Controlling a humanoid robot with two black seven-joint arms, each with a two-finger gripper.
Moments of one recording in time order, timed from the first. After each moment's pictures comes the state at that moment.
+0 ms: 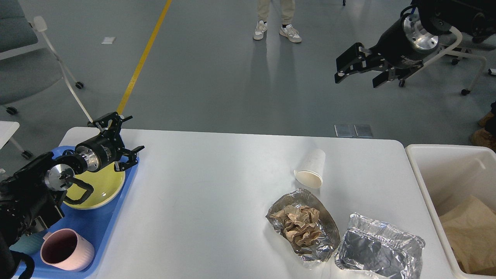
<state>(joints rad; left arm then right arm) -0.87 0.30 -0.30 -0.17 -0.23 -0.61 0.03 2.02 -0.16 -1.42 0.76 -0.16 0.87 0.42</state>
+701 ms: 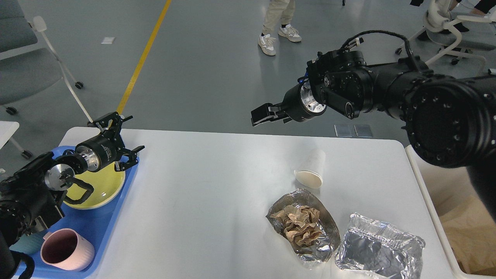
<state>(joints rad) -0.87 0.30 -0.30 -0.17 -0.23 -0.61 0.03 1.71 0.12 -1.30 0.66 -0.09 0.46 0.42</state>
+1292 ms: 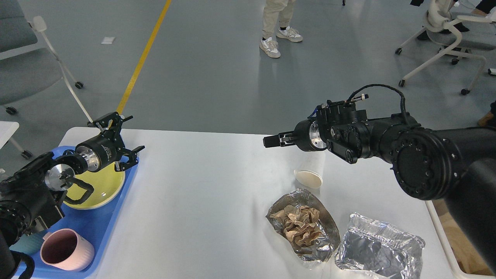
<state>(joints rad) -0.87 0.30 -0.30 -0.17 -0.23 -0.61 0.03 1.41 0.11 -1.33 0.57 -0.10 0.16 0.42</state>
